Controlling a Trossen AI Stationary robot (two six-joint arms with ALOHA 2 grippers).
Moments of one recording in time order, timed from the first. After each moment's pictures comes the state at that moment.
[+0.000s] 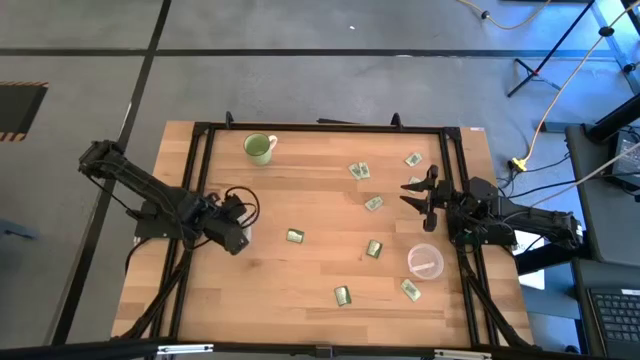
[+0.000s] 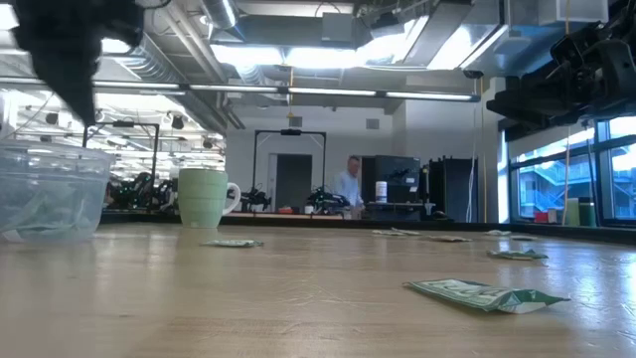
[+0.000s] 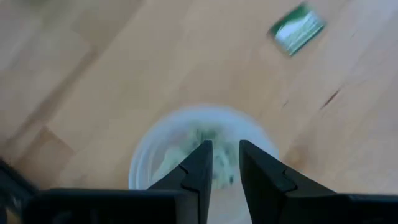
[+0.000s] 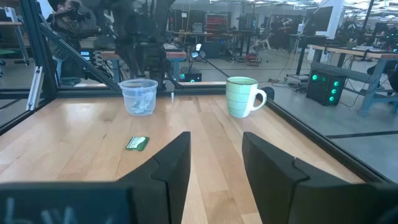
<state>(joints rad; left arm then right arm) -0.45 1.10 0.86 -1.09 -0.36 -1.09 -0.21 0.03 0.01 0.03 -0.04 -0.03</state>
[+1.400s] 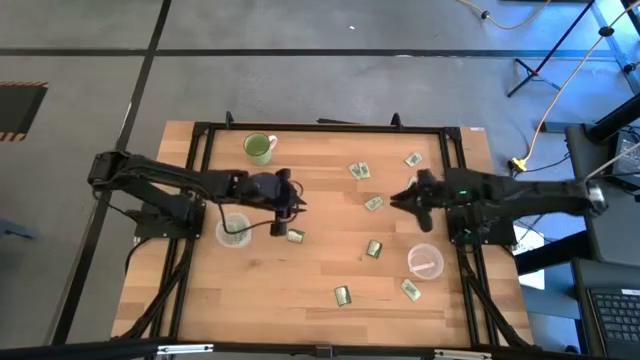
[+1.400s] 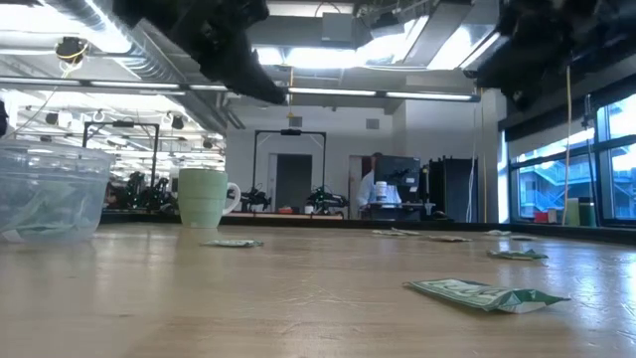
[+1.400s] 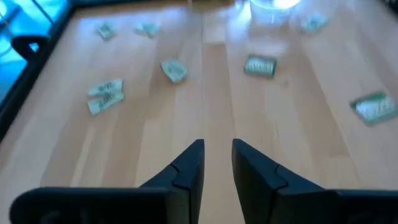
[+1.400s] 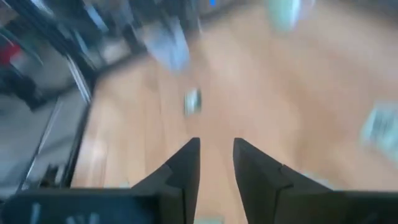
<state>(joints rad) 0.00 1.29 0.81 -0.11 -0.07 0.08 -0.01 0.66 0.51 -0.31 -0.01 0.47</state>
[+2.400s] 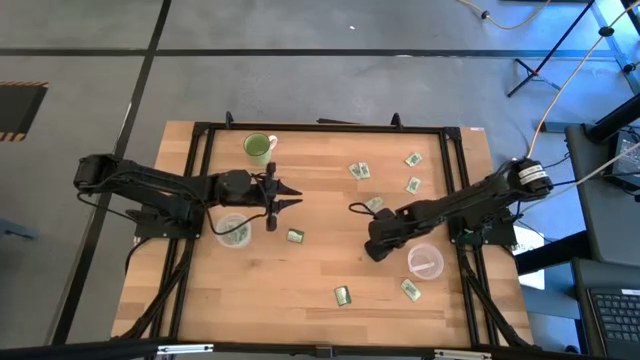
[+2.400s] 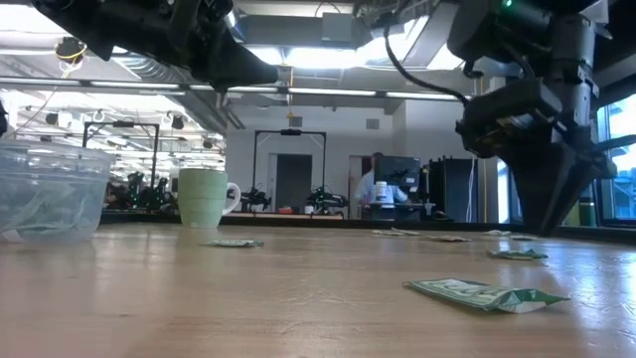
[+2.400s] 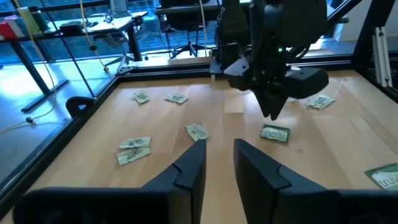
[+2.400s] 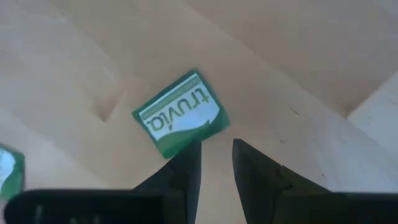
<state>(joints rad) 0.02 1.14 0.51 0.40 -0.11 0.07 0.24 1.53 0.79 -0.58 -0.04 1.24</state>
